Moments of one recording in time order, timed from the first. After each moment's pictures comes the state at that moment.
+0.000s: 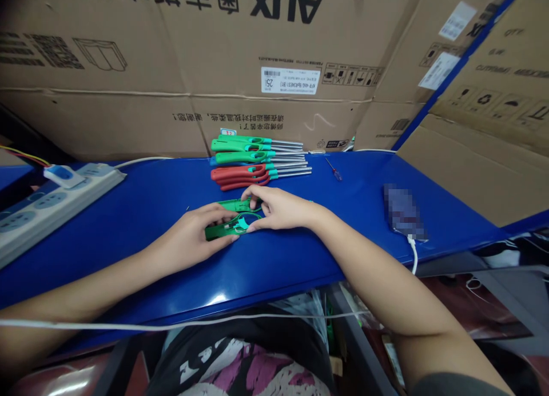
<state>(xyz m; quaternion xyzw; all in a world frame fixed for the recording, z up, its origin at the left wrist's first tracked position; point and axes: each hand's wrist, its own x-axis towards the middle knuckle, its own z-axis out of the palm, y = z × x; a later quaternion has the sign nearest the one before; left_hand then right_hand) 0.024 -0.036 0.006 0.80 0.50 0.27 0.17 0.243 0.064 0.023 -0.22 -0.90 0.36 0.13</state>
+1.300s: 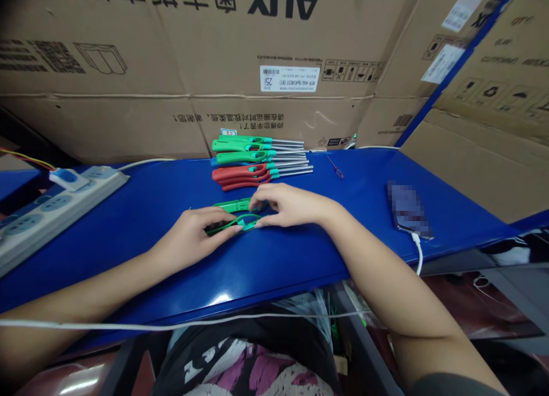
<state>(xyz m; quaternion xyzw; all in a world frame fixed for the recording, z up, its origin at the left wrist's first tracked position) 0.024 -0.035 0.005 0.80 0.48 0.30 0.16 0.259 0.065 0.041 -0.16 -0.95 0.26 0.11</state>
